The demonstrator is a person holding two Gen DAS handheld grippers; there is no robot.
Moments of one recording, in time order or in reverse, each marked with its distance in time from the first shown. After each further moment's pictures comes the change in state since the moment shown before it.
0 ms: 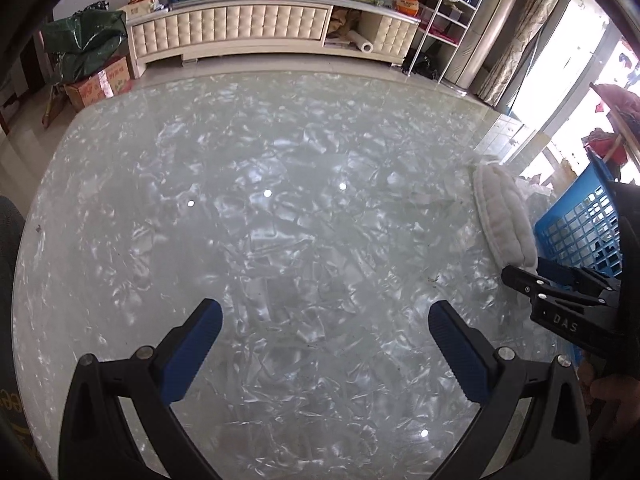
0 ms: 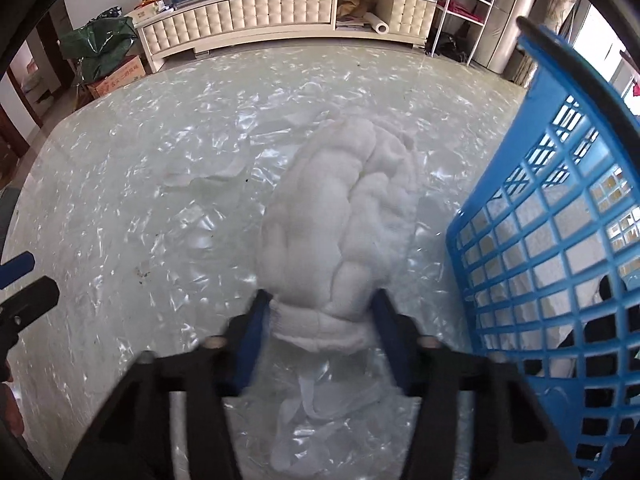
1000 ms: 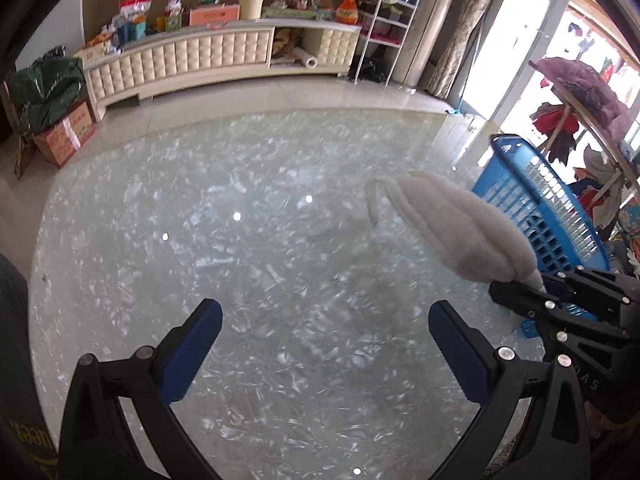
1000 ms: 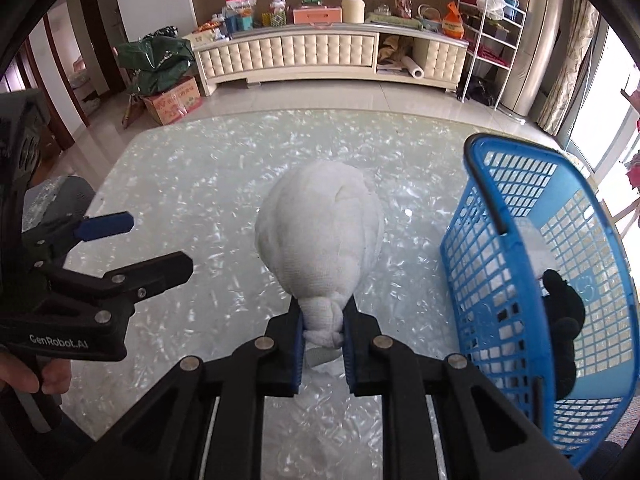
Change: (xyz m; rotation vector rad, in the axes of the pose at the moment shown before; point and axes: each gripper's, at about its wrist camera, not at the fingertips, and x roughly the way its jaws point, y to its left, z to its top) left arm -0.071 -0.064 0.002 0.156 -0.056 -0.096; right arm -0.117 0.012 -0.041 -0.092 -0.136 0.126
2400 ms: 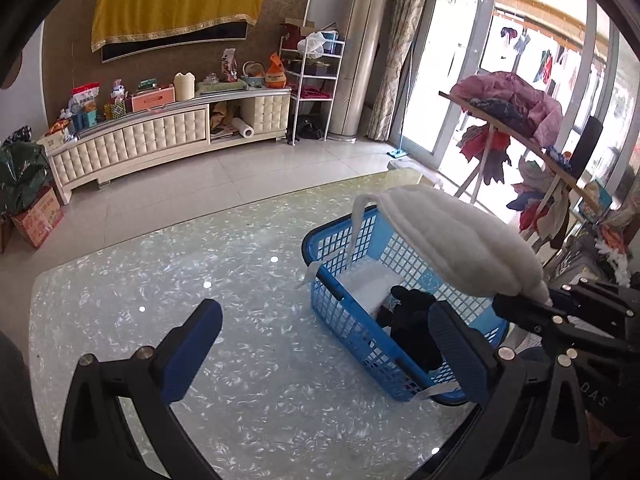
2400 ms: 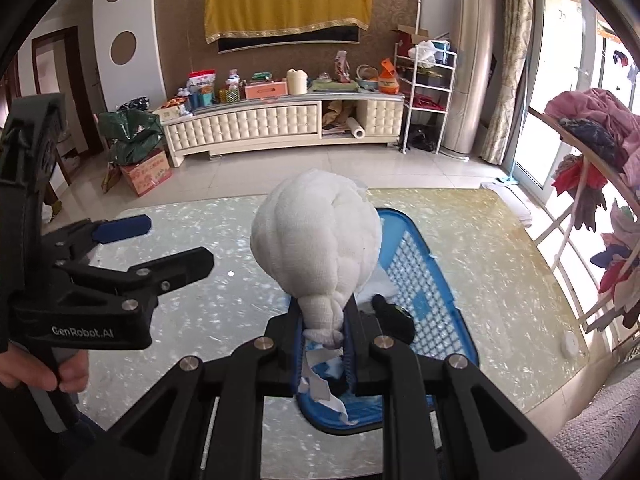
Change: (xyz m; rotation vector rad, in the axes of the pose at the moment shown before) left arm -0.066 -0.168 0.051 0.154 -0.186 -0.079; right arm -0.099 -0.100 -0.025 0.083 -0.224 -0.104
